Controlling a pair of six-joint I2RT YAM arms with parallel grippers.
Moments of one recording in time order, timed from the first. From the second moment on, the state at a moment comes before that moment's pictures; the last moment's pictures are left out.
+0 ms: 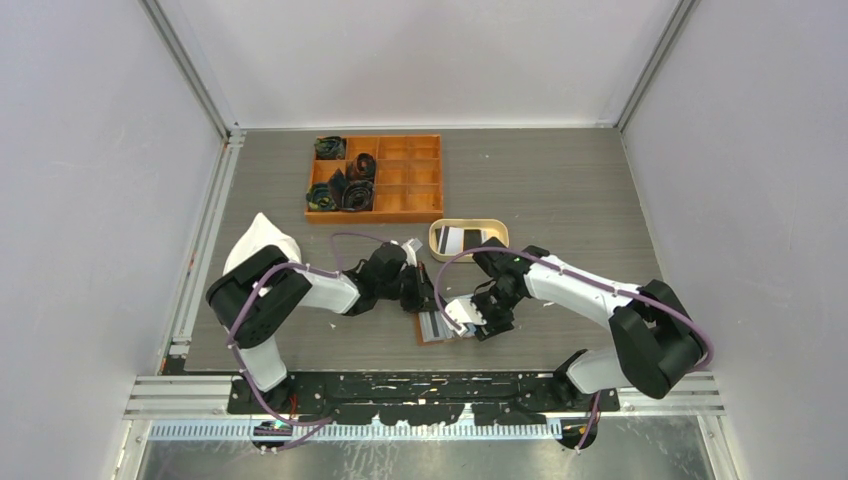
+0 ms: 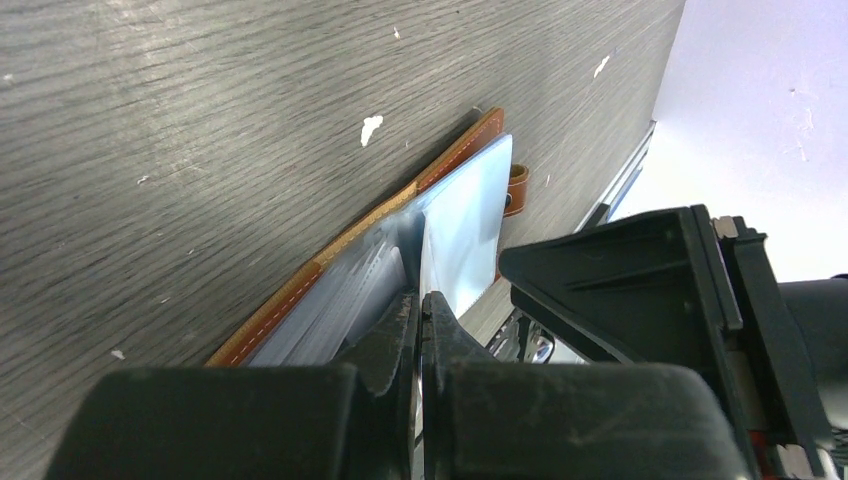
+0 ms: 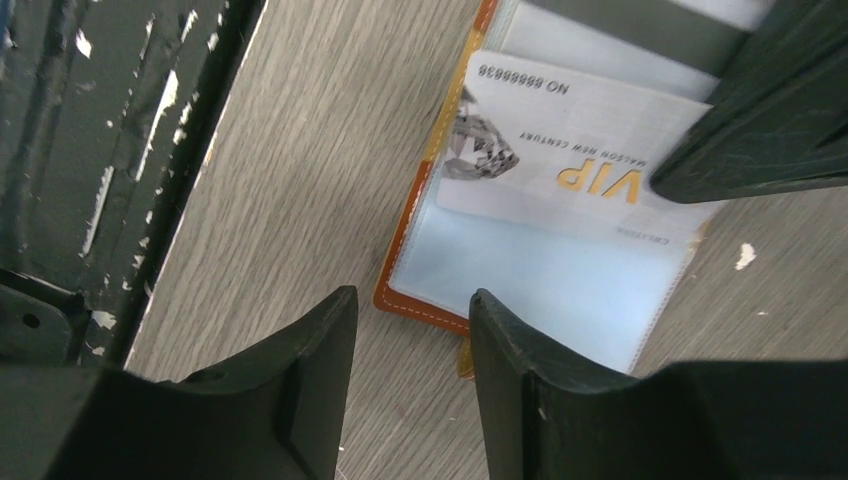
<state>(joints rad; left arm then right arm) -0.82 1.76 0.66 0.46 0.41 -1.08 0.65 1.38 0.74 -0.81 -0.51 -1.41</state>
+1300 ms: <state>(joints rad) -0.81 1.80 0.67 0.51 0.44 -1.10 0.98 1.44 0.76 -0.38 -0.22 -0.85</state>
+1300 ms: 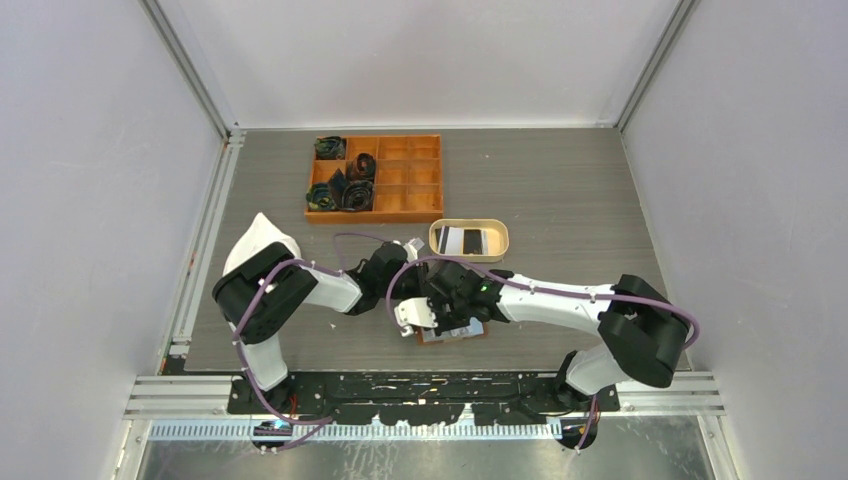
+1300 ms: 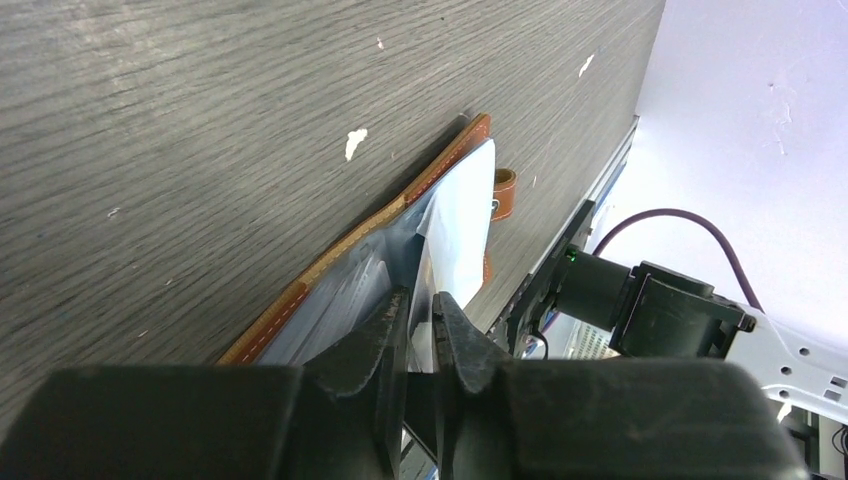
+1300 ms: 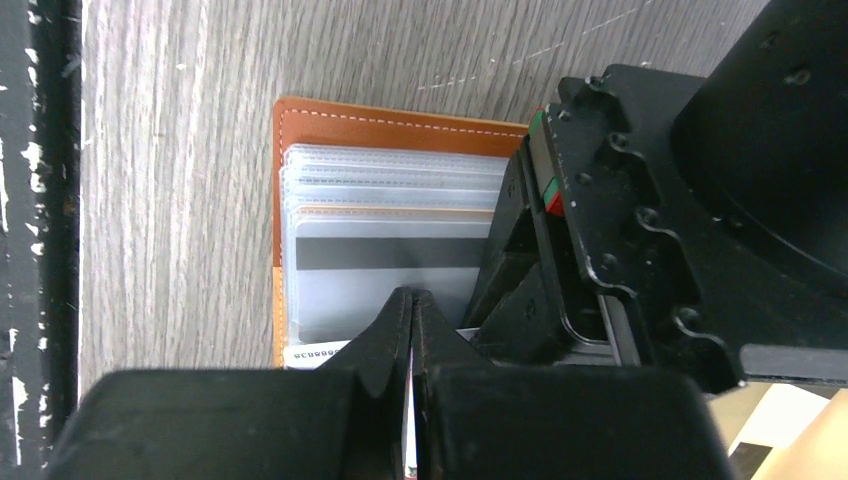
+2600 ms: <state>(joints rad) -0.82 1.37 0.60 0.32 0.36 -0.94 0.67 1.29 0.88 -0.74 -0.52 -0.92</state>
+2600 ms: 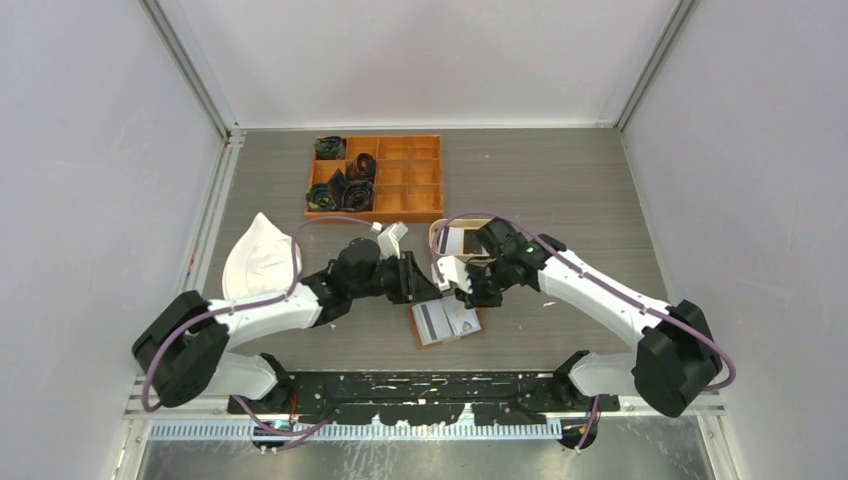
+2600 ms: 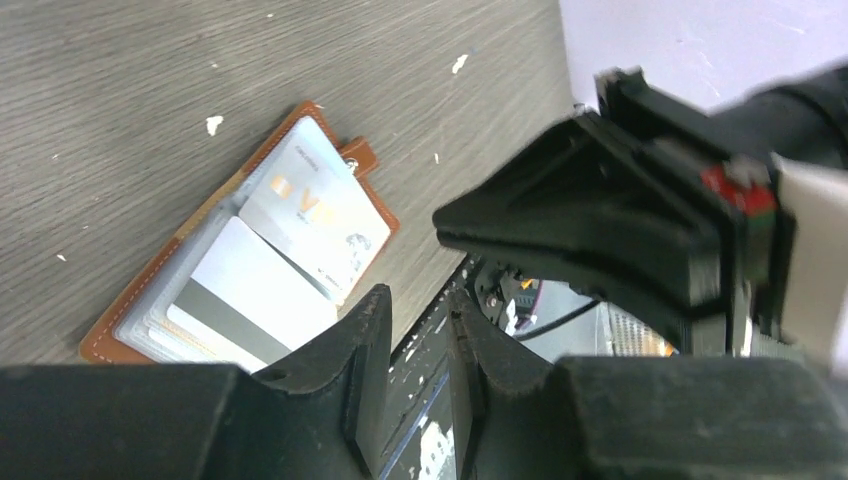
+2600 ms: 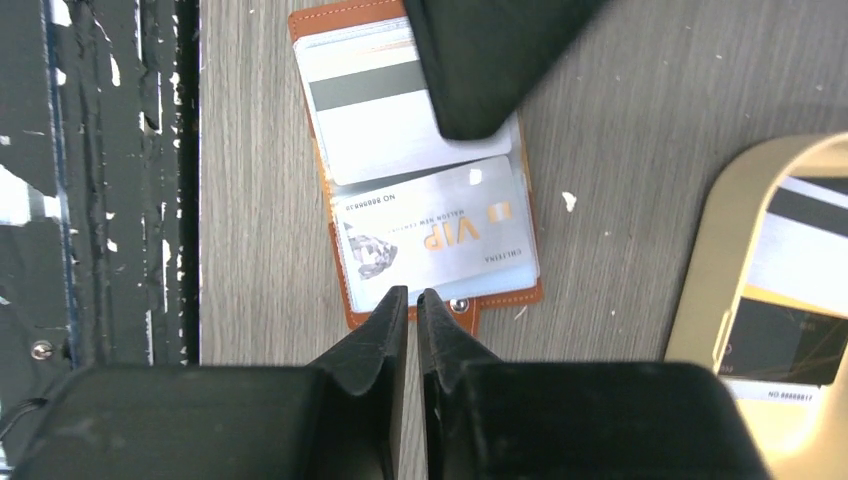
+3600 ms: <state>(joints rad) -0.82 0.76 0.08 0.46 0.01 -0.82 0.40 1.43 0.95 -0.82 -0.77 -0.57</state>
